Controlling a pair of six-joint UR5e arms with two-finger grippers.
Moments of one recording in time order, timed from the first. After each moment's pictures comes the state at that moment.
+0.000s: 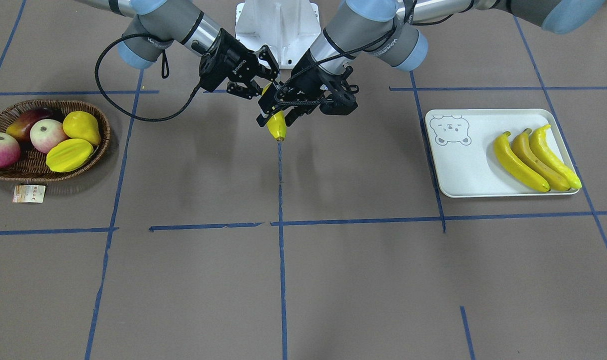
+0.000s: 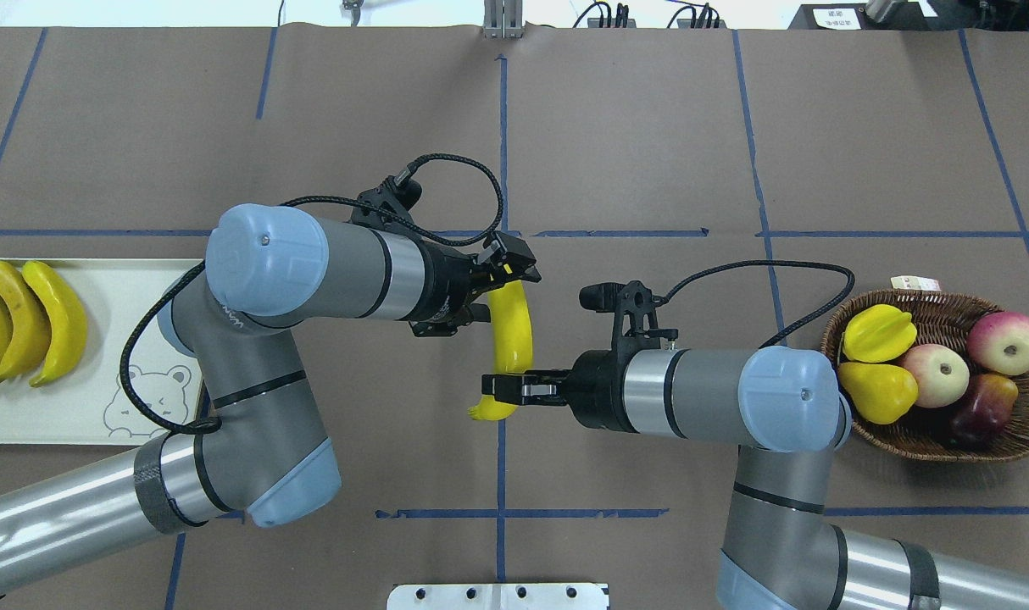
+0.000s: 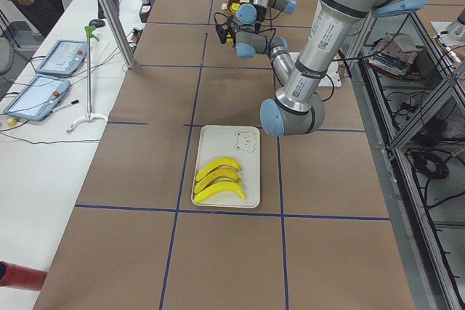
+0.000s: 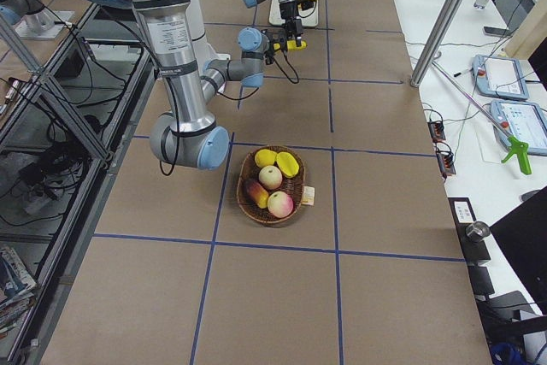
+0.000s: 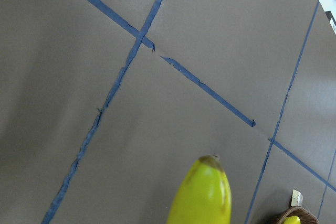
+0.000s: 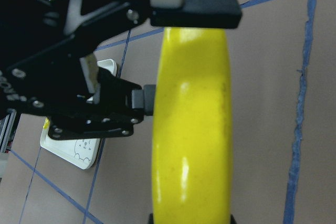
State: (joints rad) left arm -0.51 -2.19 -1.71 -2.25 -1.82 -1.91; right arm 0.34 -1.19 1.79 -0.58 1.71 1.38
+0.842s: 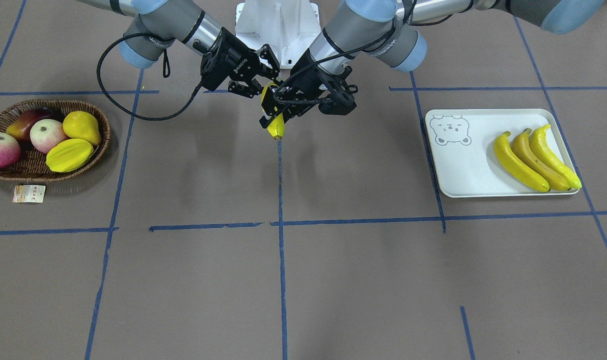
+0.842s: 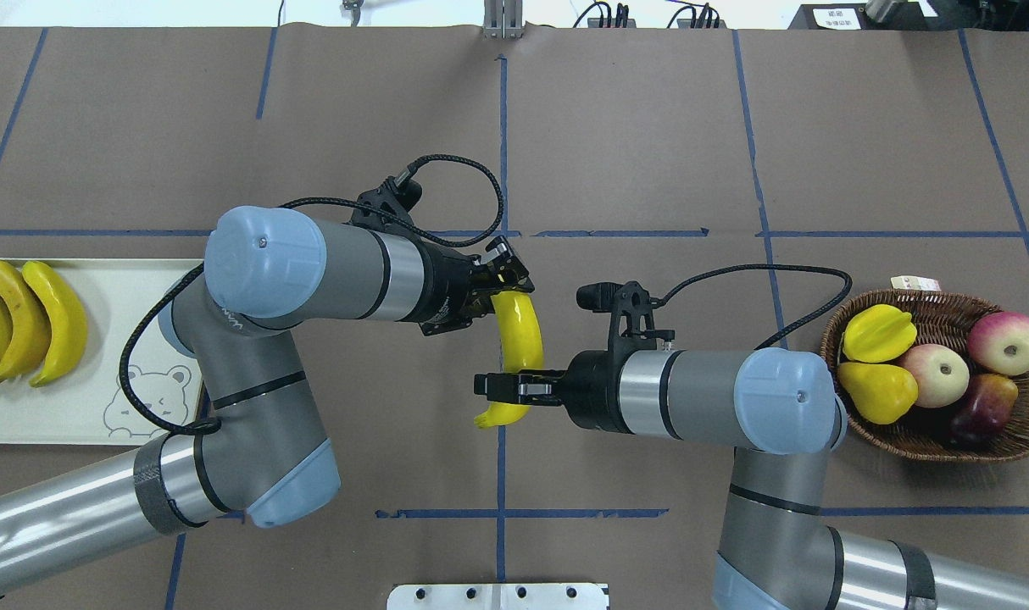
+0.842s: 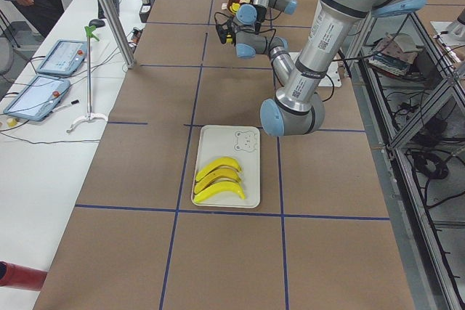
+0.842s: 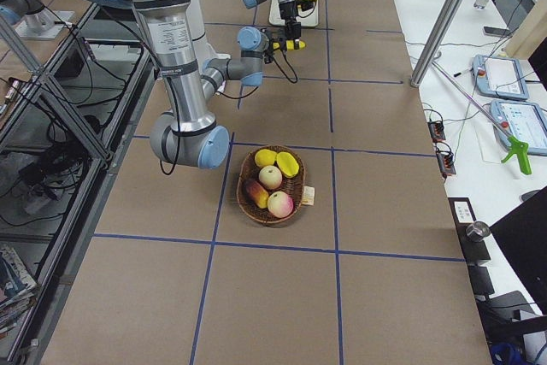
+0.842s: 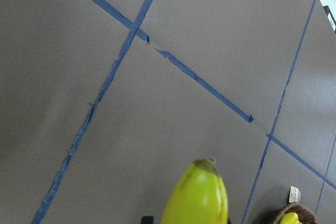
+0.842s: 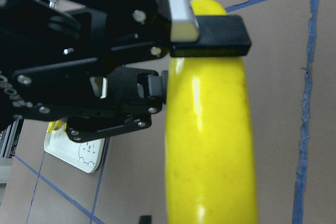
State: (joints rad) left arm -0.51 -2.19 -1.71 -2.26 -1.82 -1.91; right arm 0.34 -1.18 1.79 -0.58 1.69 1.41
